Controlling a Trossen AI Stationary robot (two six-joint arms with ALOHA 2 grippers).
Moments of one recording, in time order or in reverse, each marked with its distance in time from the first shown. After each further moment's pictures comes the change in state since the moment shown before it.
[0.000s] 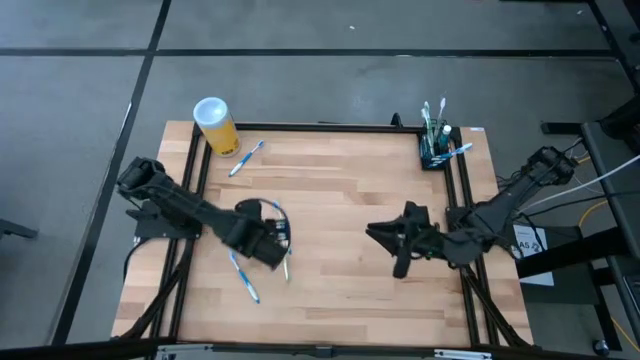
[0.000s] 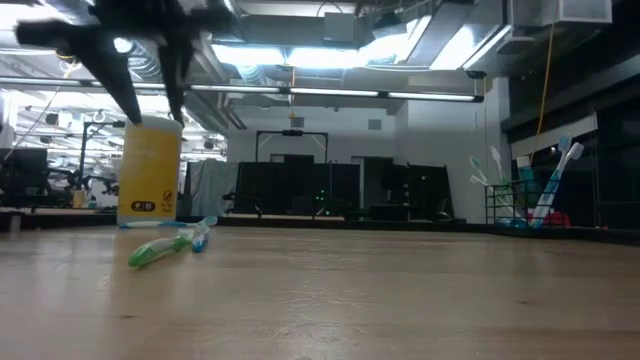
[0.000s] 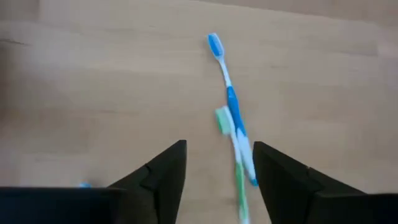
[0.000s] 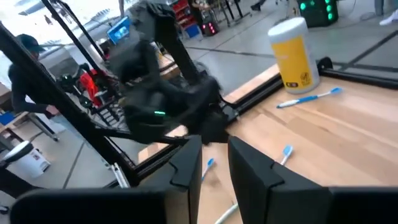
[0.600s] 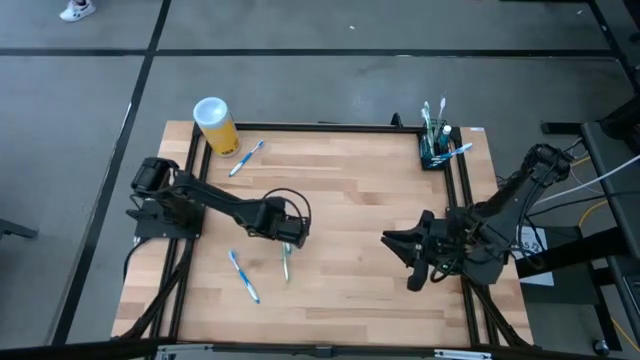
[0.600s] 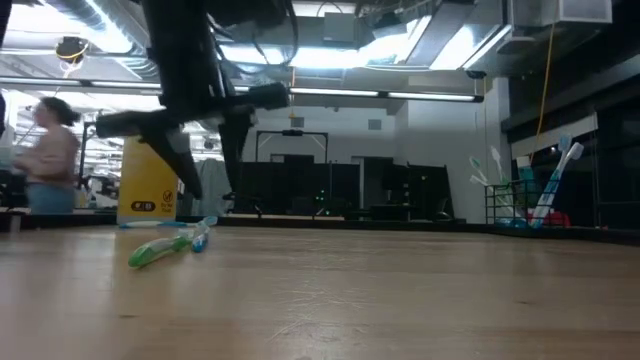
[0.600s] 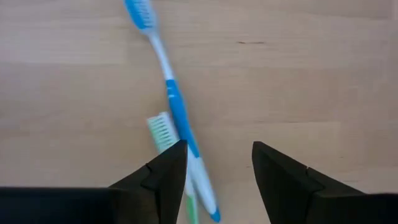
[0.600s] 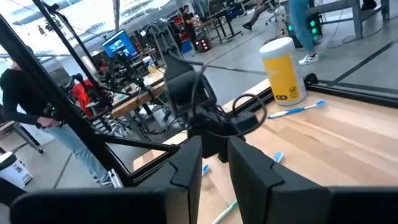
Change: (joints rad) left arm 0.209 0.095 -0.165 0.485 0.122 0.296; right arm 0.172 -0.002 0.010 -0.002 0.241 -0.024
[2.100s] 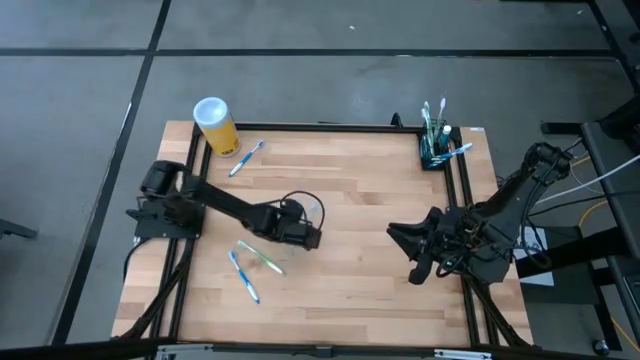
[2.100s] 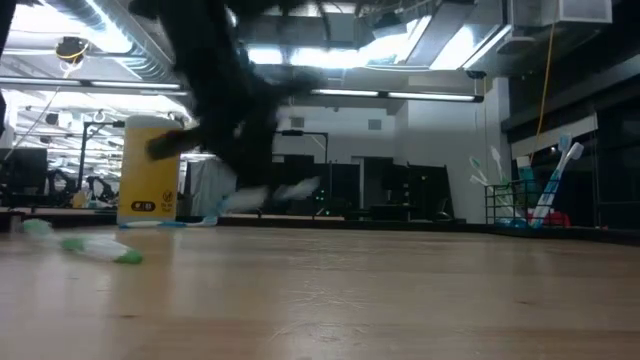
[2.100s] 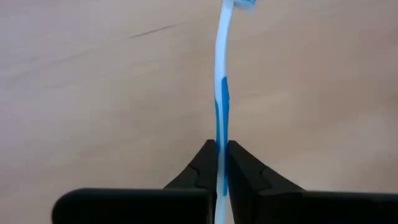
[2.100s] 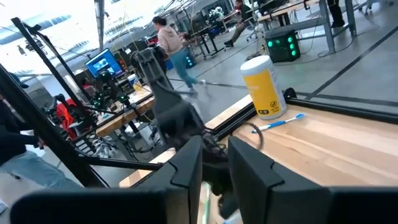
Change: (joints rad) left arm -0.003 0.078 -0.001 0.246 -0.003 0.325; right arm 0.018 -0.015 0.000 0.021 0.122 -0.020
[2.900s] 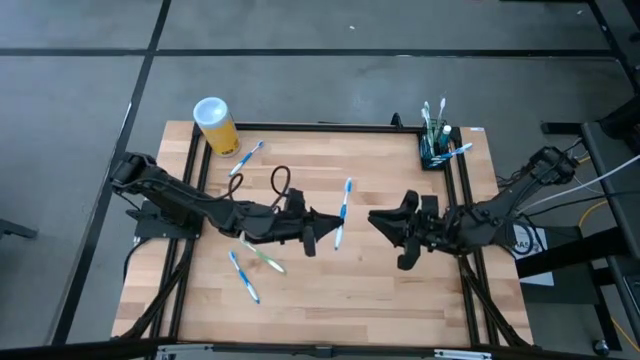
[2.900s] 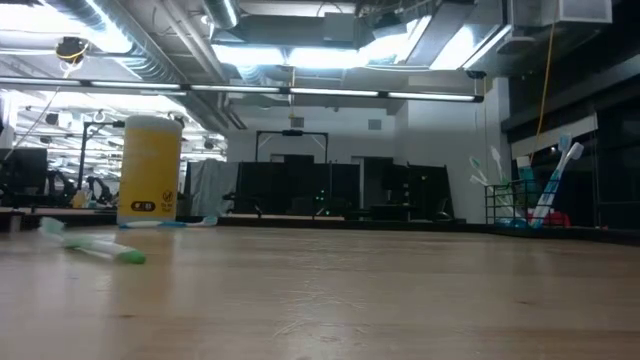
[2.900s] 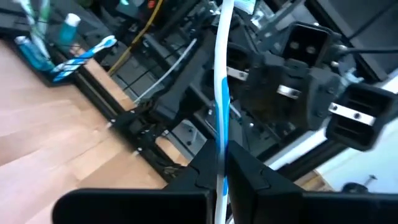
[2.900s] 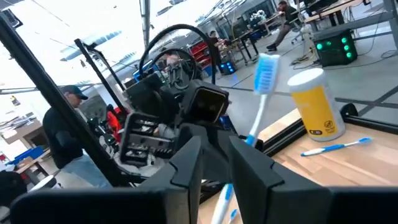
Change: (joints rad) left arm -0.116 -0.269 0.001 0.949 -0.215 0.649; right arm -0.226 0.000 0.000 0.275 -0.383 -0.184
